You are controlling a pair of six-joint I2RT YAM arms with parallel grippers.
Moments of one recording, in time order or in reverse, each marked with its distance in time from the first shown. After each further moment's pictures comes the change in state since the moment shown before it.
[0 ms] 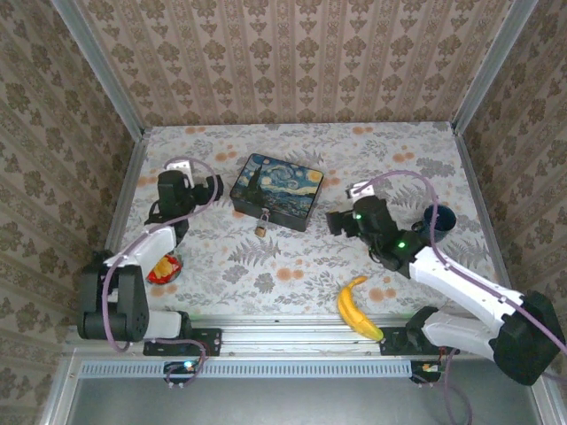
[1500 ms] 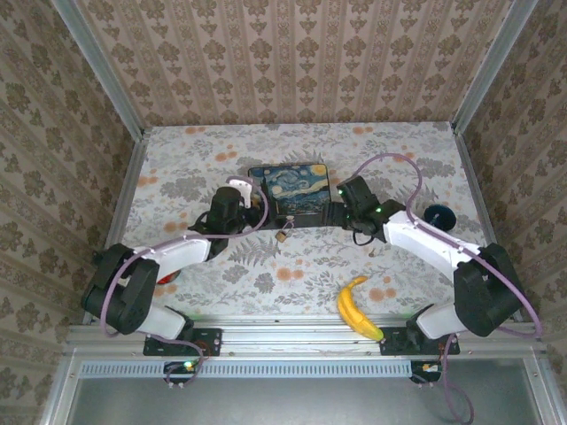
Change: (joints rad) left arm -0.414 0.063 -0.079 0.124 0.056 -0.148; right arm -0.167 0.327 0.220 -0.200 -0.297 0.372
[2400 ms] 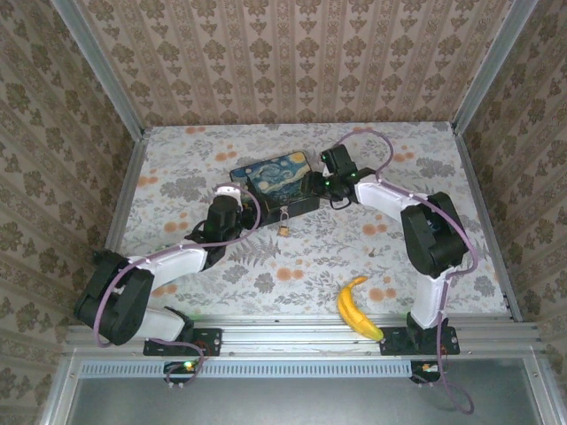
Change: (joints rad) left arm -0.025 -0.061 -0.086 0.055 -0.174 -0.148; right arm -0.067 0.475 0.400 0.151 -0.255 -0.004
